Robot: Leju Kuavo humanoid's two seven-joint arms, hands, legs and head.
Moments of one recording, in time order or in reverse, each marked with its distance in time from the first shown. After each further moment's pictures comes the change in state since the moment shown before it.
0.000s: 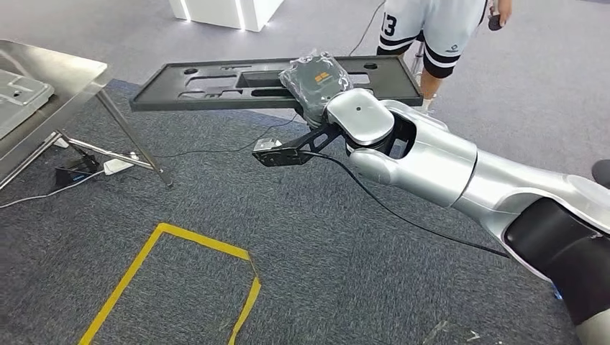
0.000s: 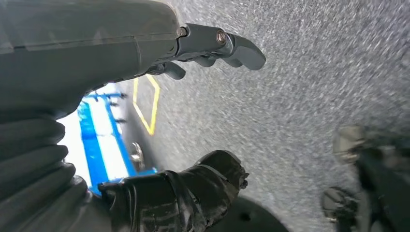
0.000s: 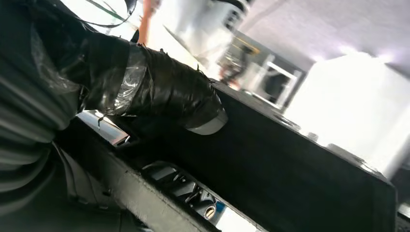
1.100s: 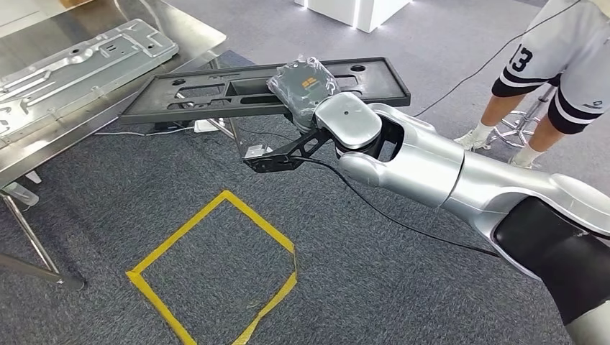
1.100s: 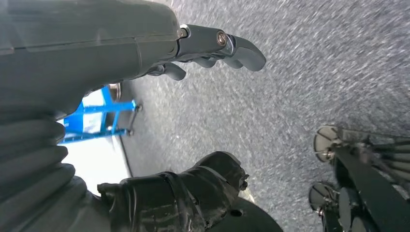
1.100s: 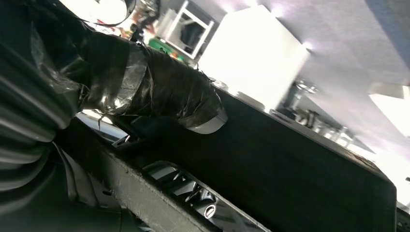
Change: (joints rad) left arm 0.004 0.000 0.015 0.000 -0.007 -0.025 -0.049; right arm 0.005 0.028 0.008 0.023 0.016 -0.005 -0.013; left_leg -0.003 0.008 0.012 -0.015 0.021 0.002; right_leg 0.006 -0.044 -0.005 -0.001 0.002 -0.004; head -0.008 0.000
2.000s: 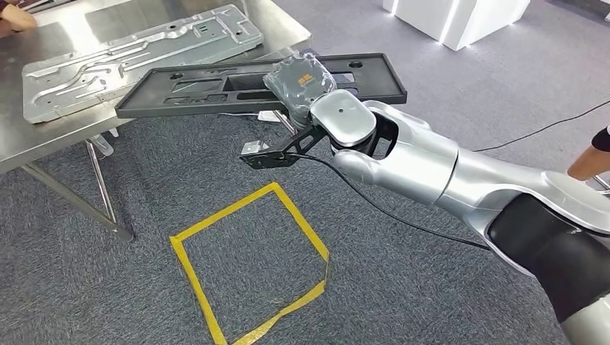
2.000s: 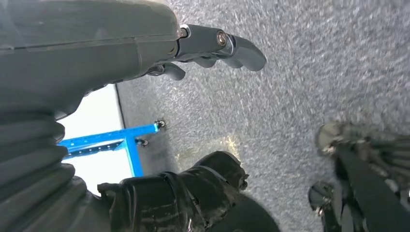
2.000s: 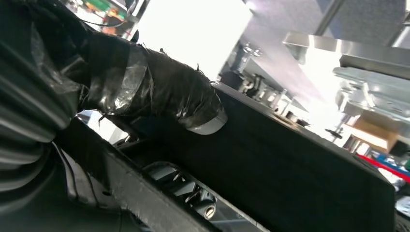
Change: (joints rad) left arm -0.007 0.004 0.015 0.000 -0.019 -0.004 0.002; right arm -0.006 0.015 0.002 0.024 0.021 -0.008 -0.014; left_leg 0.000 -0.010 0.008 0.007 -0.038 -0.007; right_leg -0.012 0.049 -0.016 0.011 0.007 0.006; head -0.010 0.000
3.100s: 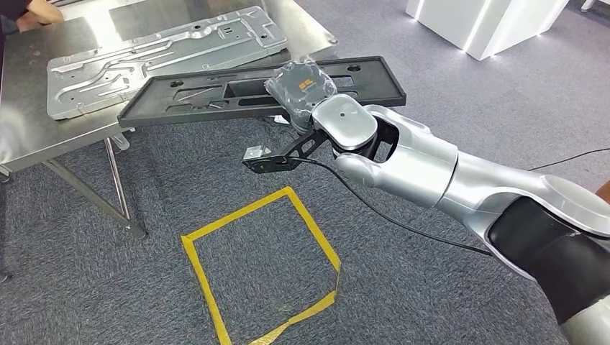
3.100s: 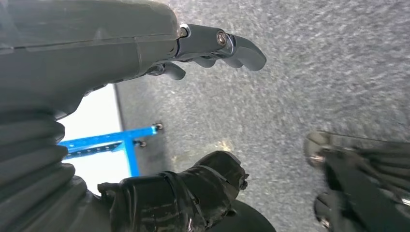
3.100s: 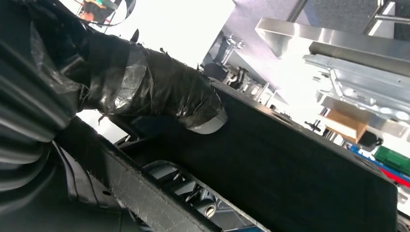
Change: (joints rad) left arm -0.005 0.001 -0.001 0.000 -0.045 0.023 0.029; right arm 0.021 -0.006 -0.007 0.003 0.013 -0.008 -0.005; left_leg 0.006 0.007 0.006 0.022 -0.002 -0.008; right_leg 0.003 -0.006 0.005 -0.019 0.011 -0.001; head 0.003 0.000
